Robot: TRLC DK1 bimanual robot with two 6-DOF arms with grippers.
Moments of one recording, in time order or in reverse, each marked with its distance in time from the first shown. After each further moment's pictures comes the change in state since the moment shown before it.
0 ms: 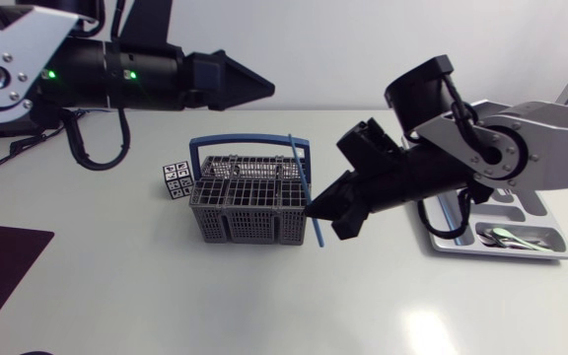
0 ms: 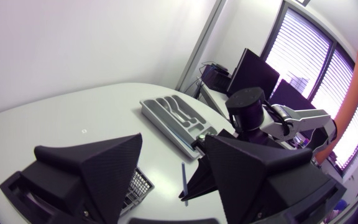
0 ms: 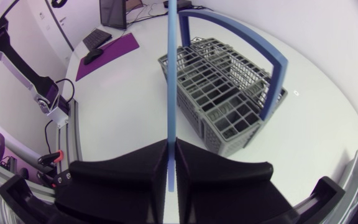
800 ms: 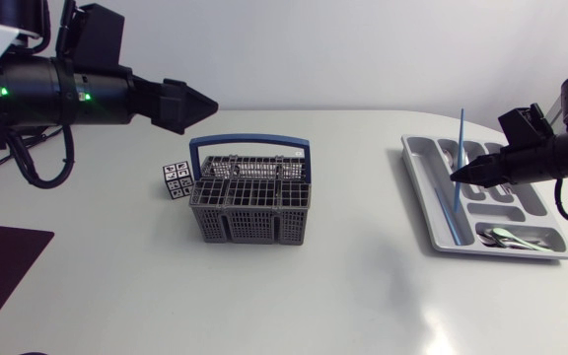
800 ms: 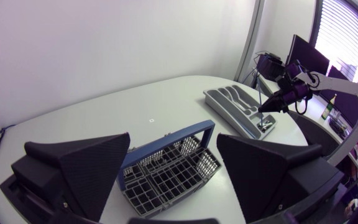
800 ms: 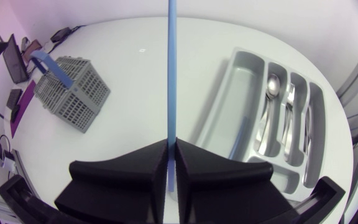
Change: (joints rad) left arm 0.098 -0.126 -0.091 -0.137 -0.290 0.193; right arm -0.772 0.109 0.093 -0.134 0.024 -0.168
